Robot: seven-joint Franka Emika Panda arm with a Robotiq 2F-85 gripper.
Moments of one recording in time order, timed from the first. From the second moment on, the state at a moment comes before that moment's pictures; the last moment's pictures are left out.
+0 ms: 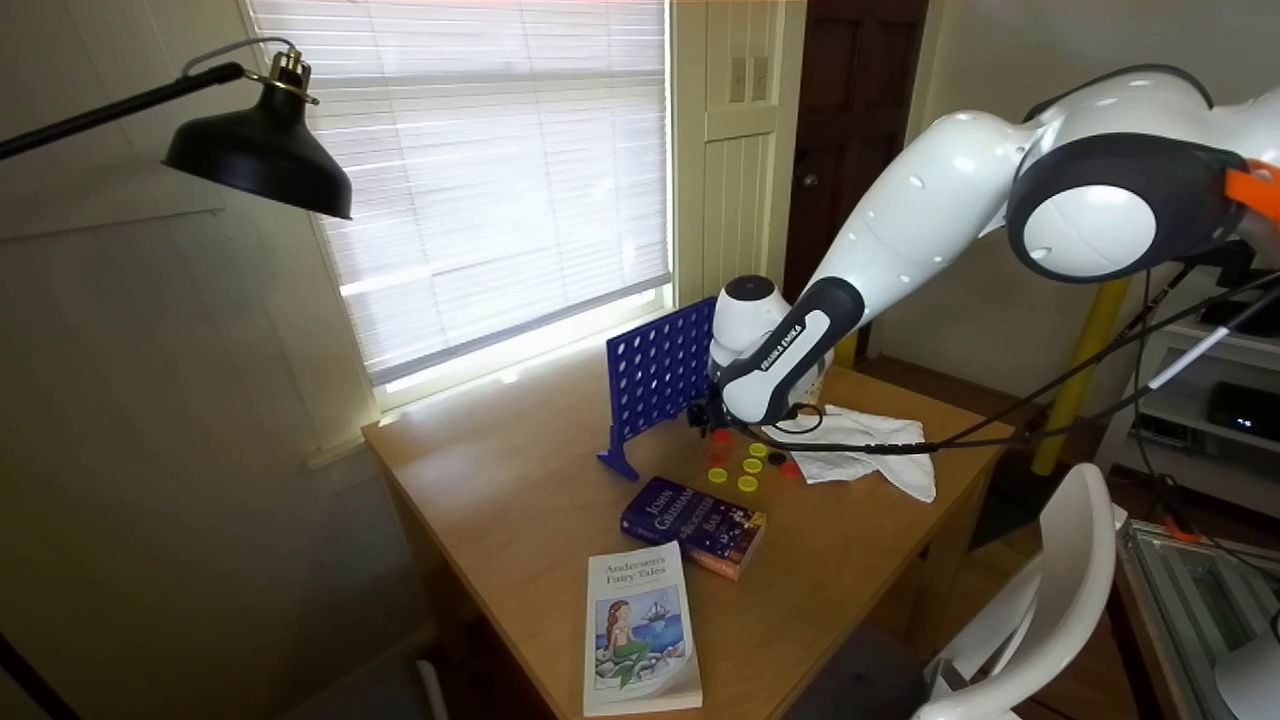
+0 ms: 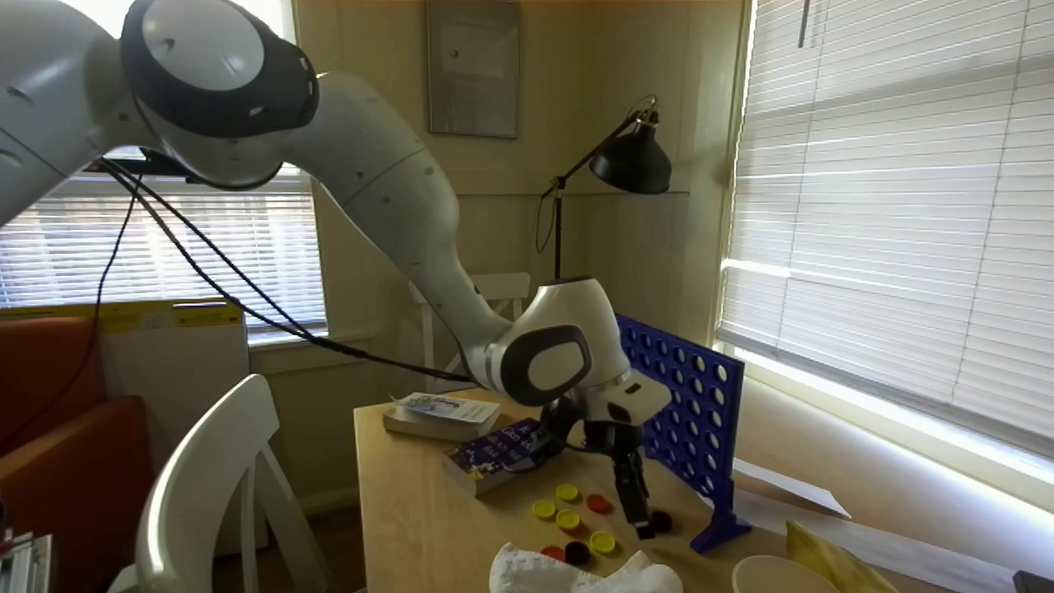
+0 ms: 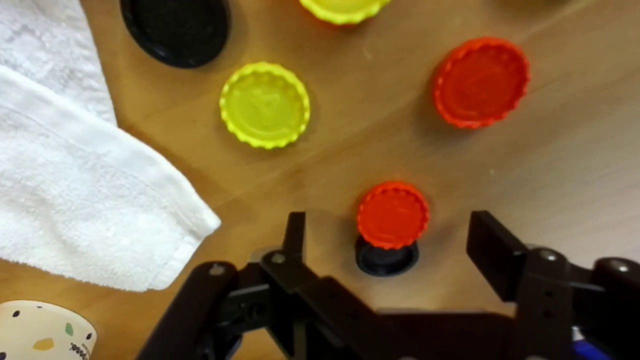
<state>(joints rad) 0.02 0.85 -0.39 -1.76 0.11 2.83 0.66</state>
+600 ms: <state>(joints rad) 0.03 0.86 -0.40 -1.75 0.11 2.83 0.67</state>
